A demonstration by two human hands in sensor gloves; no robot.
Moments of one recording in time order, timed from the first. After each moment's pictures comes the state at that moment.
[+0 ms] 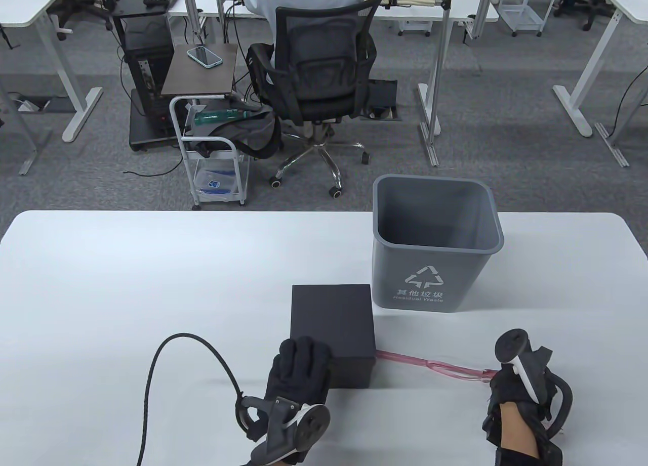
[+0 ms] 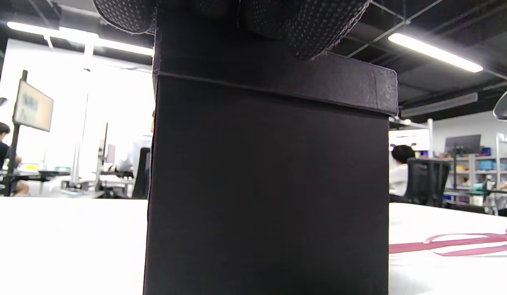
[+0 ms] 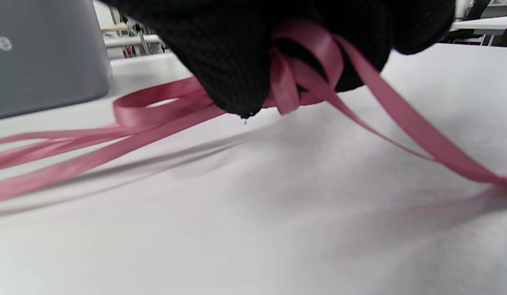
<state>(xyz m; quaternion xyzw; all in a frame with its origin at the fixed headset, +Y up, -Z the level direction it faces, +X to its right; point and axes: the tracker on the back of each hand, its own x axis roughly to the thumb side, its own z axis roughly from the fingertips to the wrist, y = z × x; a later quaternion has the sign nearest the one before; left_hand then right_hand) -0.095 -0.726 -0.282 0.18 -0.14 0.04 0.97 0.307 -0.751 -0.355 -0.32 0.06 0.94 0.09</state>
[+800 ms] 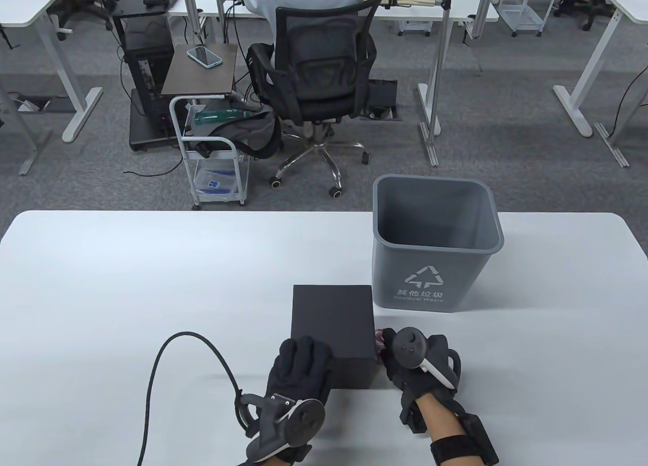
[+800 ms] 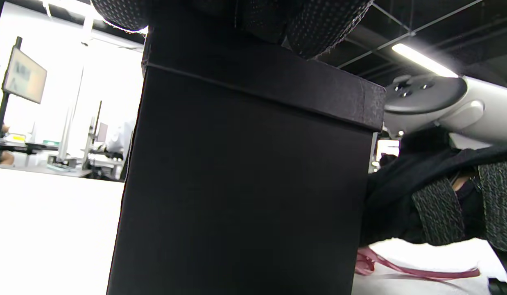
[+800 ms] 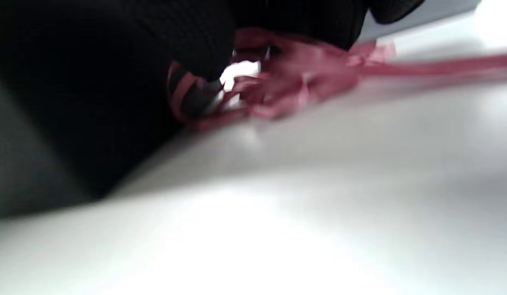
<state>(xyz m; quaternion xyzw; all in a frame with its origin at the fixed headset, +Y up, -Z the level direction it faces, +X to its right) -0.097 -0.722 -0.285 0.16 -0.15 0.09 0.97 0.147 -0.791 -0.397 0.07 0.09 0.98 0.18</state>
